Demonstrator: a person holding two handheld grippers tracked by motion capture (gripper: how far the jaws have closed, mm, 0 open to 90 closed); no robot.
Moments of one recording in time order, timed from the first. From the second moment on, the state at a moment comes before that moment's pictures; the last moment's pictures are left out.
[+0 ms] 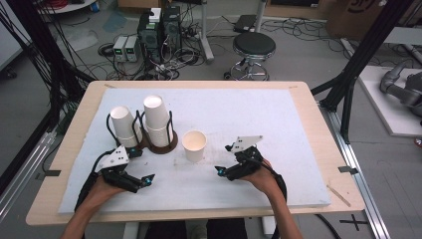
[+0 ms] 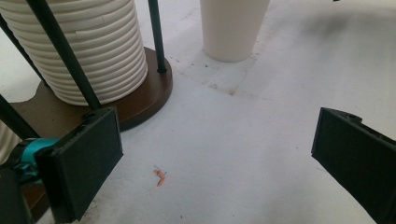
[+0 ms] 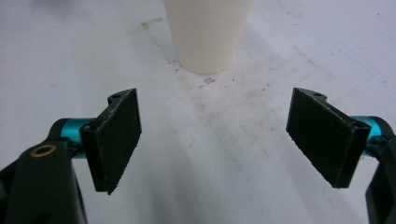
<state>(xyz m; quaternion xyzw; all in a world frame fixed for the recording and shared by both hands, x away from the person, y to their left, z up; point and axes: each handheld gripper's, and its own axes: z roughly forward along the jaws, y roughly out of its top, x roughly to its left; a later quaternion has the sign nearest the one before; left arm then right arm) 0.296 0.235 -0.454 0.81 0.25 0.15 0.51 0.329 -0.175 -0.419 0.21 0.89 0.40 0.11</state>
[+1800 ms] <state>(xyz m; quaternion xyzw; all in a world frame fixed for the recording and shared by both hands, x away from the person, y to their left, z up) 0.298 0.237 -0.454 0.81 0.25 0.13 0.52 0.306 -0.225 -0.451 0.20 0.84 0.49 0.10</state>
